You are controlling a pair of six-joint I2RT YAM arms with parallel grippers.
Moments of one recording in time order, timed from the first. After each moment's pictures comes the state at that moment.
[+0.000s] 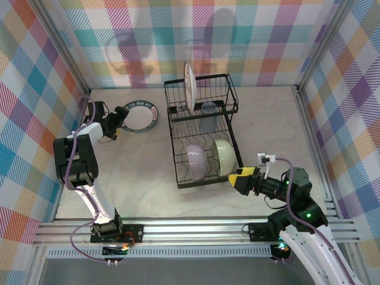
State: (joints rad) left arm 0.21 1.88 1.22 -0.18 0.33 -0.86; right arm 0.43 0.25 0.47 -0.40 -0.67 0.70
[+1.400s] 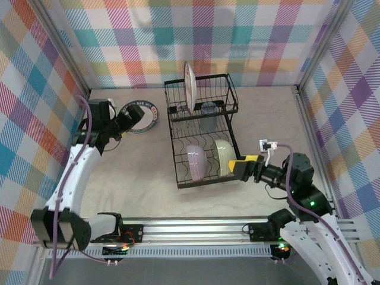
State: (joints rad) left arm -0.09 1.15 1.14 -0.61 0.28 -0.73; right arm 0.43 0.50 0.70 -0.46 -0.55 0.62
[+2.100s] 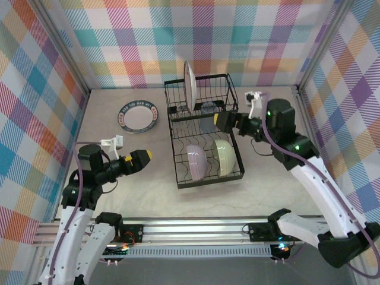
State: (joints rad) left arm -0.12 0.57 0.74 -0.66 0.61 -0.59; right arm 0.48 1.09 1.26 -0.50 -0.36 0.52
